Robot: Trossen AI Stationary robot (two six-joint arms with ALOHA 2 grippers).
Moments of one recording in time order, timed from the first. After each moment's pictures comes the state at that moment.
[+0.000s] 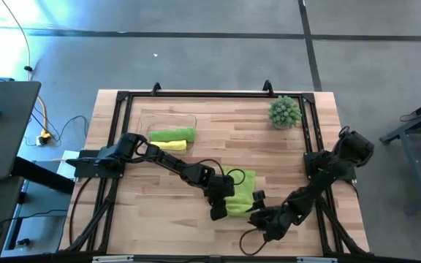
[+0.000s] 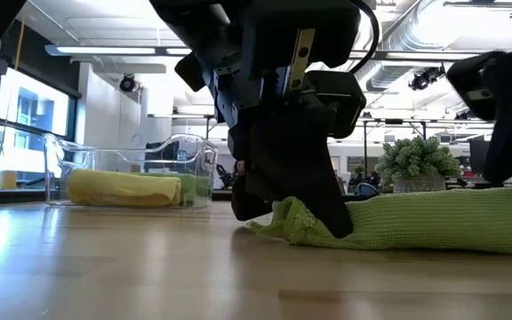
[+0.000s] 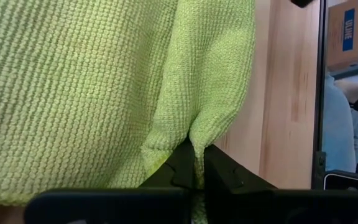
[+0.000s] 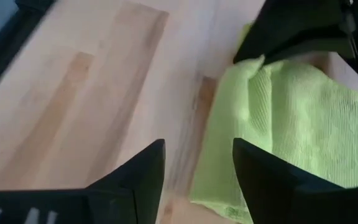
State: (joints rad) left arm -0.11 2.21 1.43 -0.18 0.38 -0.58; right arm 0.80 1.72 0.83 -0.06 0.48 0.34
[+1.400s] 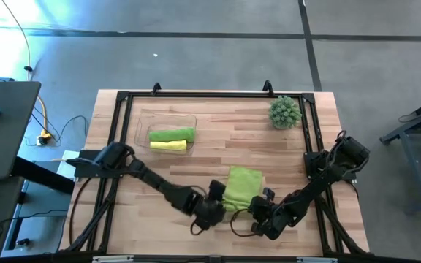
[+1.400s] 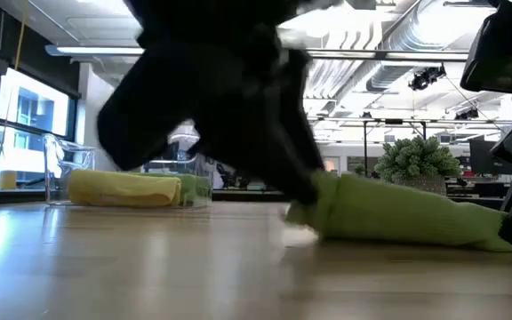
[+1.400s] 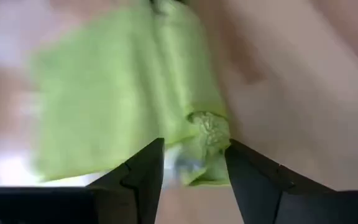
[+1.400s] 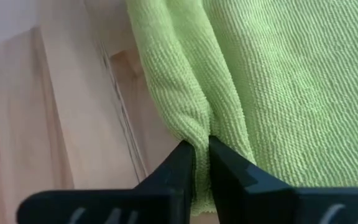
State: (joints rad) left arm -0.36 2.12 1.43 -0.29 -0.38 0.20; right arm 0.80 1.83 0.84 -0.20 0.49 1.13
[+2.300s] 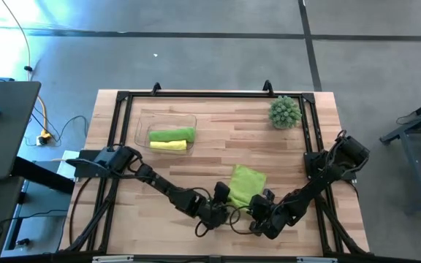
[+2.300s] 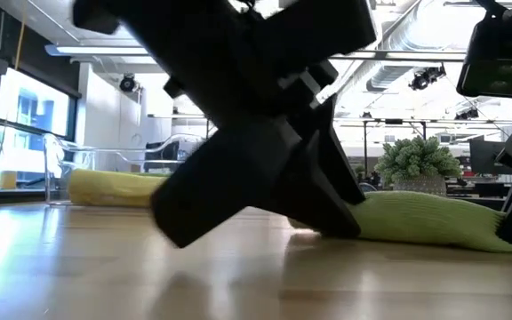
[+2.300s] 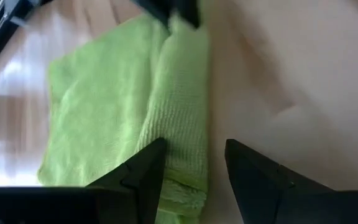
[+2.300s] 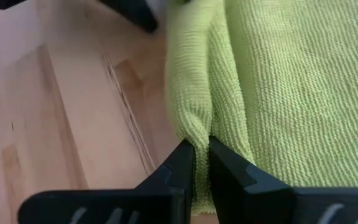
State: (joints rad) left arm -0.36 2.21 1.43 -0.10 -0.51 0.32; right arm 0.79 1.83 0.83 -0.17 0.47 1.21
